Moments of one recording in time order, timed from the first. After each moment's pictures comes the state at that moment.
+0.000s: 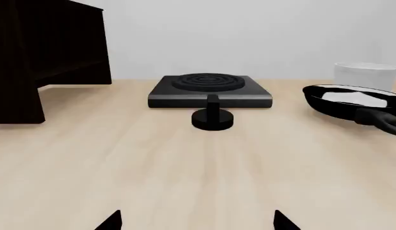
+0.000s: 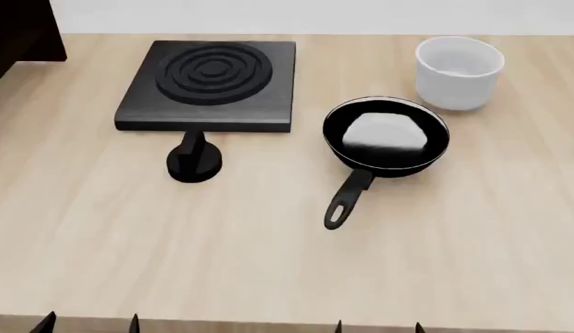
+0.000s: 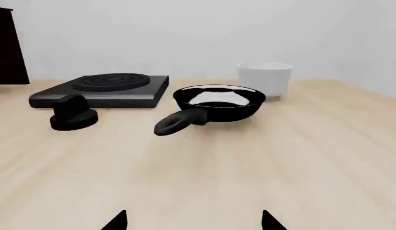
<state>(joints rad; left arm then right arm) 0.00 0.00 0.00 0.00 0.00 0.00 0.00 0.00 0.00 0.00 0.00 0.00 0.00 0.00</state>
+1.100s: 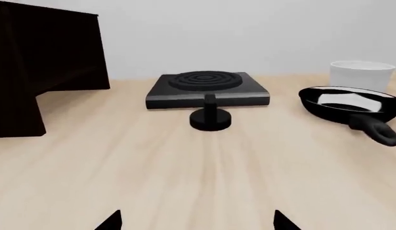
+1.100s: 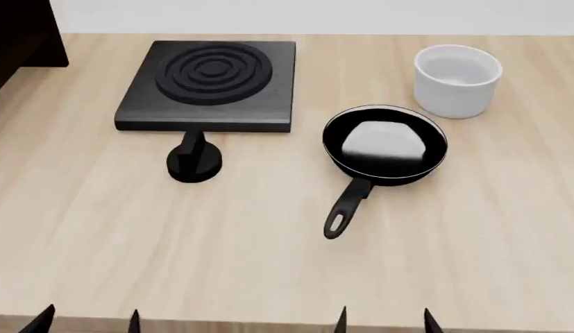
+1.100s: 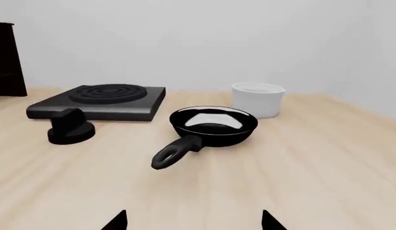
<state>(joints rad) 0.00 -0.10 0.10 0.12 -0.07 -0.14 -0.10 -0.01 0.09 -0.09 -0.17 0.06 0.13 0.12</state>
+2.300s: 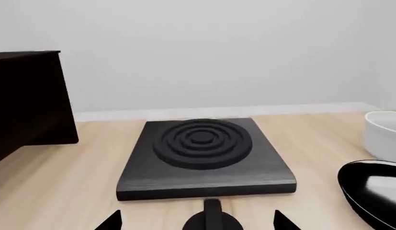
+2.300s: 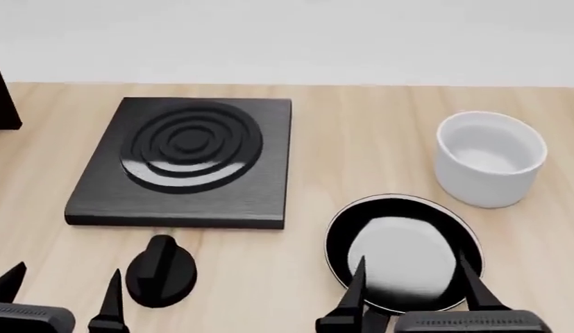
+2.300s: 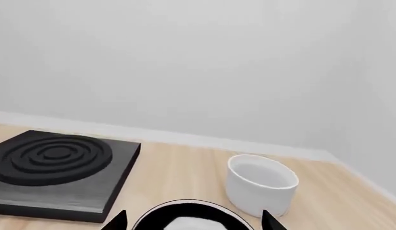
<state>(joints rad) -0.06 -0.17 0.10 0.69 -0.20 -0.73 -0.19 0.05 0.21 -0.12 -0.68 0.07 0.62 0.20</state>
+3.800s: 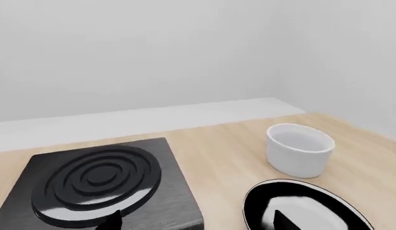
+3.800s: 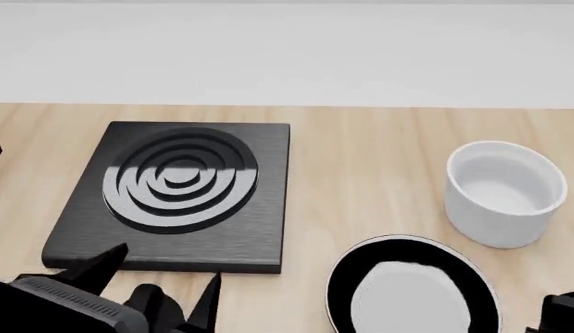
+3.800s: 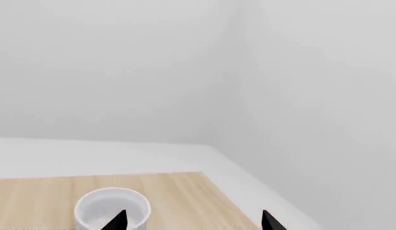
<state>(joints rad) -0.27 -0.11 0.22 0.91 -0.47 -1.14 -0.27 -0.01 1.03 0.40 -1.05 1.31 0.82 1.22</state>
